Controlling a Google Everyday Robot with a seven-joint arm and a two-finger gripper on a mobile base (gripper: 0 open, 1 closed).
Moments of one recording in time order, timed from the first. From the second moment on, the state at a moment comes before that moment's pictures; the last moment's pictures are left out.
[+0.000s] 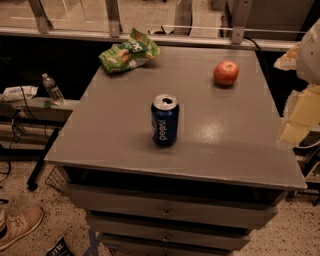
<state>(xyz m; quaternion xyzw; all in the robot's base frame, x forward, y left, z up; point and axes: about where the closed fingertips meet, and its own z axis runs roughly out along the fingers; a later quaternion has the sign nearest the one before) 0.438 -0.216 0.979 -0.60 0.78 -0.04 0.16</state>
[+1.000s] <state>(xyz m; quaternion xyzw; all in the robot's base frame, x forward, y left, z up) 0.464 -0.234 0.973 -0.56 0.80 -0.01 0.21</state>
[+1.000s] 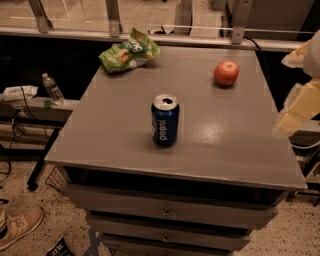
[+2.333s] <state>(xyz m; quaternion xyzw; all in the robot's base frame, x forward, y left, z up) 0.586 -0.241 0.937 -0.49 0.82 0.07 0.29</state>
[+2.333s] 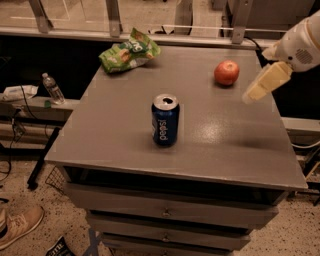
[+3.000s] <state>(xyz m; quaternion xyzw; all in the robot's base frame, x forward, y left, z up) 0.678 -0.234 0.926 -0.42 0.84 0.06 0.35</state>
